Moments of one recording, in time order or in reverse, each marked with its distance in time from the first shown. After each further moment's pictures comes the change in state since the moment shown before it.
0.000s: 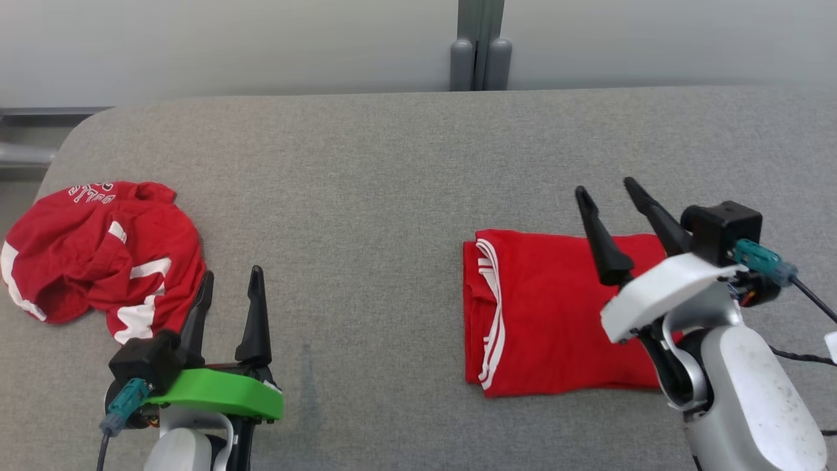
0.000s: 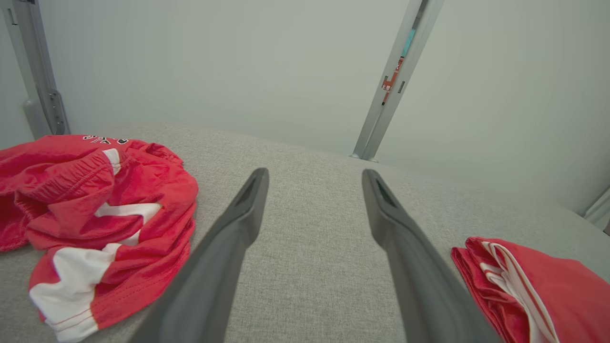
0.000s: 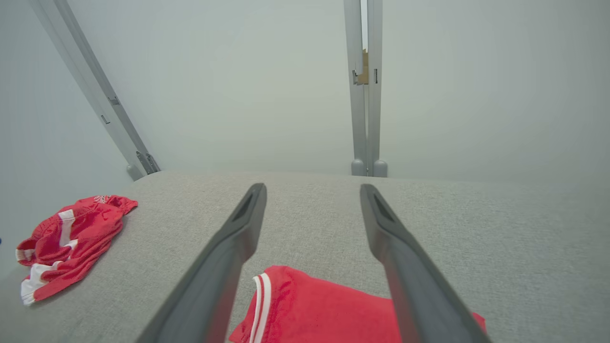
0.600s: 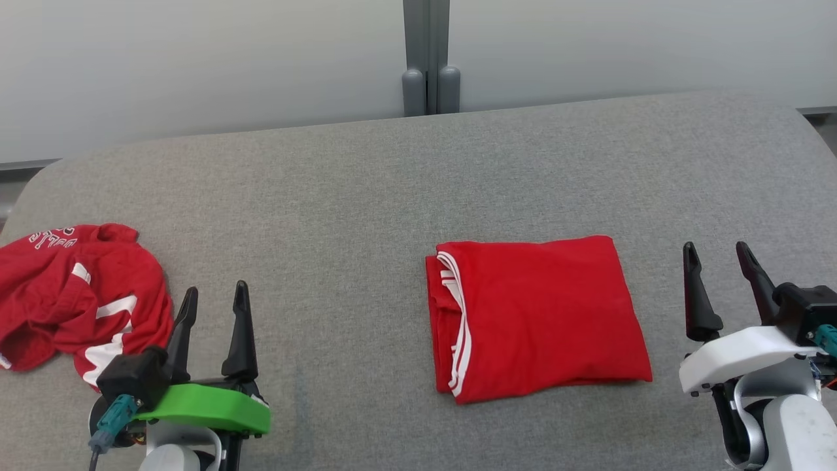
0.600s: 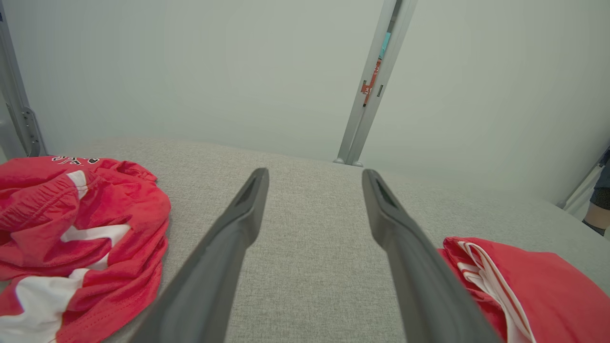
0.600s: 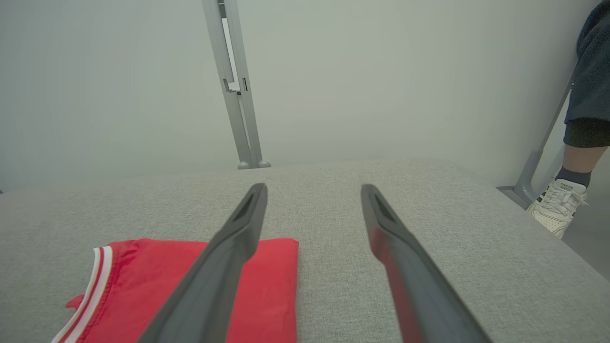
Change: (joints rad) left arm 0.041 0.006 0.039 -0.013 0.022 0.000 0.000; right arm 0.205 0.014 -0.275 0.022 -0.170 0.000 -0.192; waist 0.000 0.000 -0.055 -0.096
